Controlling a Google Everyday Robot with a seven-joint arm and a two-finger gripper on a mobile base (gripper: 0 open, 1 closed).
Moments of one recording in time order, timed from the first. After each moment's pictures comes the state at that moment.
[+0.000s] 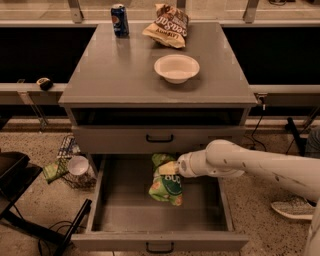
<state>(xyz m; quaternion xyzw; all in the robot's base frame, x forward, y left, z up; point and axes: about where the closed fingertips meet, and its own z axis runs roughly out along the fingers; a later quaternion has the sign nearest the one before) 0.602 -0.043 0.536 -0.17 0.91 0.30 0.25</state>
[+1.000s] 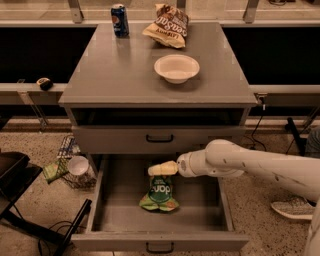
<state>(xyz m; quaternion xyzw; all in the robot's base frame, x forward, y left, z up) 0.602 -0.043 0.536 -0.17 0.91 0.30 0.25</state>
